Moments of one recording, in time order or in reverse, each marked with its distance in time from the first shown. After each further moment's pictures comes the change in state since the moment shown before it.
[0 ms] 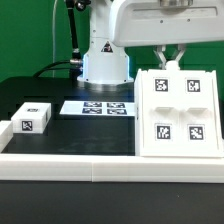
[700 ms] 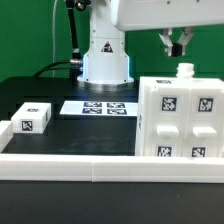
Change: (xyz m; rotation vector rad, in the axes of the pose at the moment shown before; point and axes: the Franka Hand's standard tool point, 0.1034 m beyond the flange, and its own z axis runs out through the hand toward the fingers) arm 0.029 0.001 -0.031 0.018 -0.061 -0.001
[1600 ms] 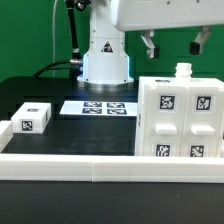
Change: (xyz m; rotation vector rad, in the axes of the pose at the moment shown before) arm 0.000 0.000 0.001 -0.002 0.011 0.010
